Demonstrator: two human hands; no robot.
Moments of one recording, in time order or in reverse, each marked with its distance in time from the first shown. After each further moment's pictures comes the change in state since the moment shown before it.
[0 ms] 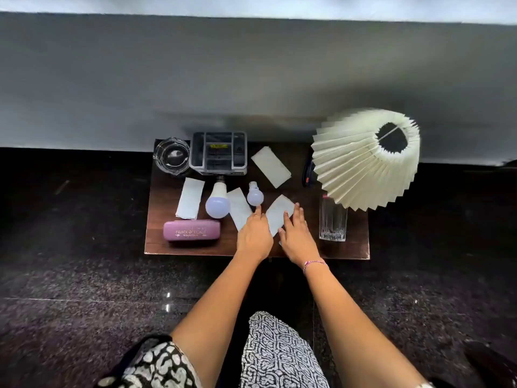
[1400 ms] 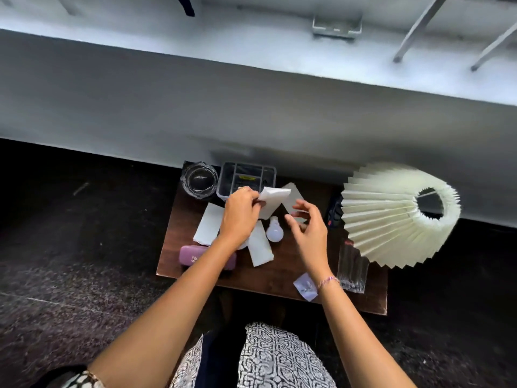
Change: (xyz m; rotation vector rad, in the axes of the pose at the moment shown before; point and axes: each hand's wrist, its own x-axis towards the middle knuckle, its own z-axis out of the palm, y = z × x) left_hand 0.046 -0.049 -0.122 -0.290 0.516 0.075; right_hand 0.037 -0.075 -0.068 0.795 0.455 -0.223
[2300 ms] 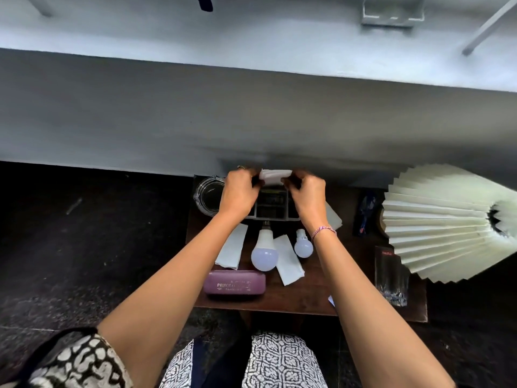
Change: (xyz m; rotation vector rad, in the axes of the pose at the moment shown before) left_hand 0.100 -0.060 -0.031 -0.003 -0.112 -0.010; right_hand 0.112 -0.036 0.088 -0.413 0.072 -0.047
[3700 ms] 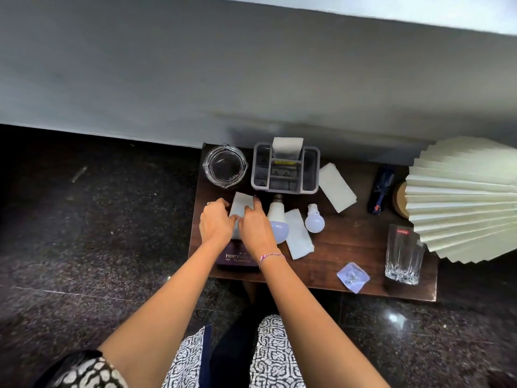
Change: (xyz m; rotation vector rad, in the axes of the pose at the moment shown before) left_hand -0.094 -0.095 0.034 0.072 -0.096 -0.507; right_hand -0.119 -0.015 0.109 -0.227 -0.542 0.074
